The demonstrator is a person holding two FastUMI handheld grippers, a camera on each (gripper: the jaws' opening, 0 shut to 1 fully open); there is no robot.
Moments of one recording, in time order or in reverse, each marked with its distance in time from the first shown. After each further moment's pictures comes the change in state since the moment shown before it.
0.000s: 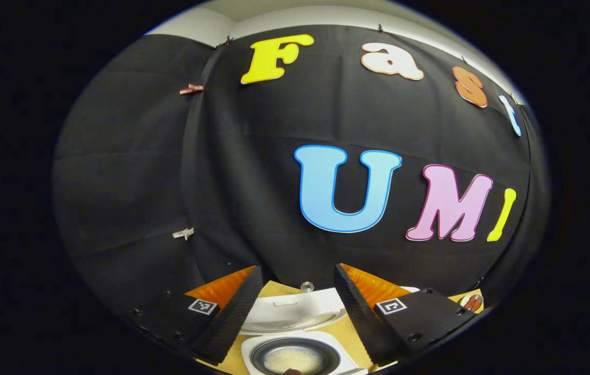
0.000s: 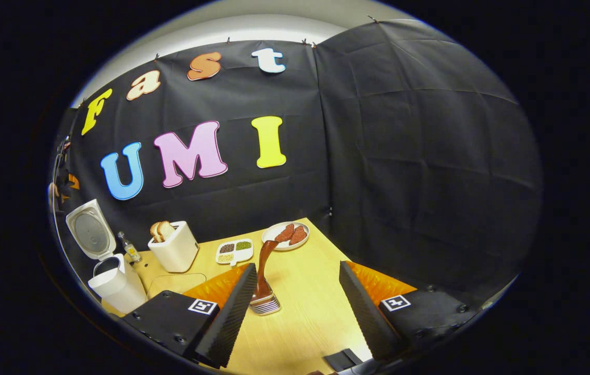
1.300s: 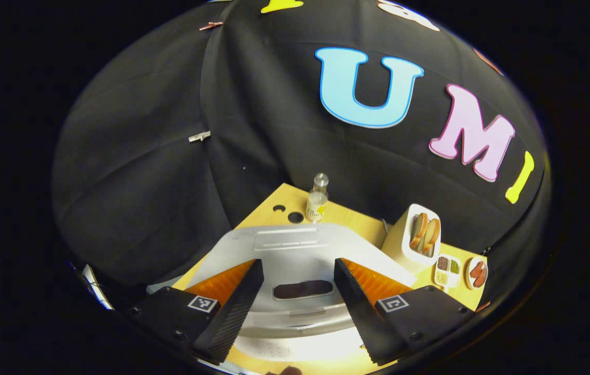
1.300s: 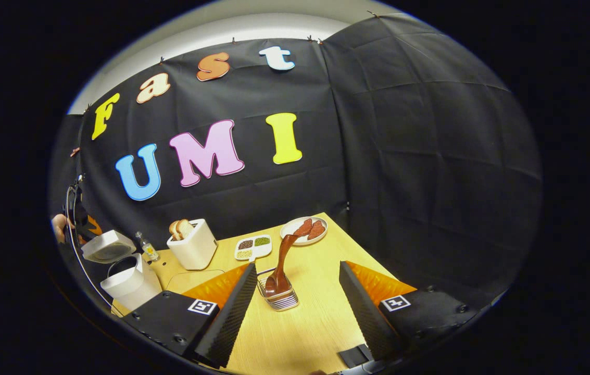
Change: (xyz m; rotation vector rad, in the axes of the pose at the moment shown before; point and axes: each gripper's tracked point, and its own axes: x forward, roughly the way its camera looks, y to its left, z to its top) left arm -0.087 -0.017 -0.219 -0.037 0.437 0.145; right arm 0.015 0.022 -0.015 0.019 0.061 0.141
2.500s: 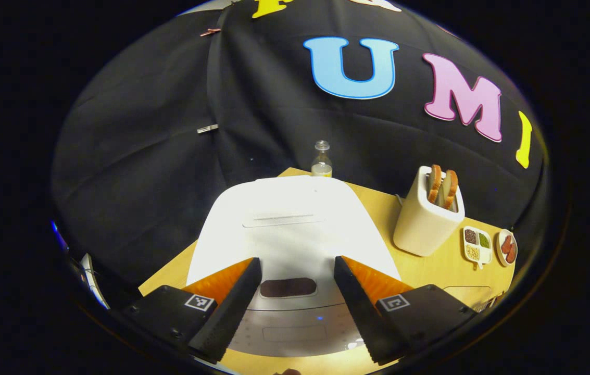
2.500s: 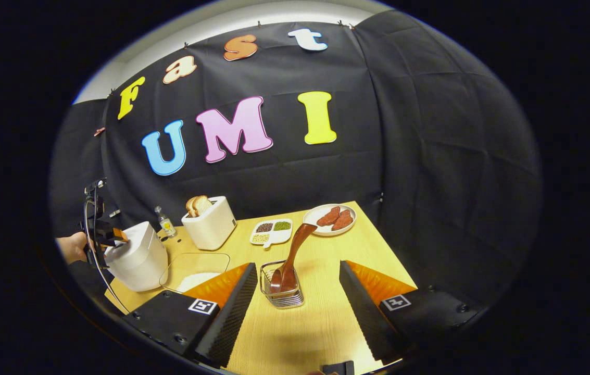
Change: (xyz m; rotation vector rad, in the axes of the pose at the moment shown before) left arm 0.022 -0.023 -0.109 0.063 -0.056 0.060; right arm 0.043 0.000 -0.019 -0.091 0.047 0.164
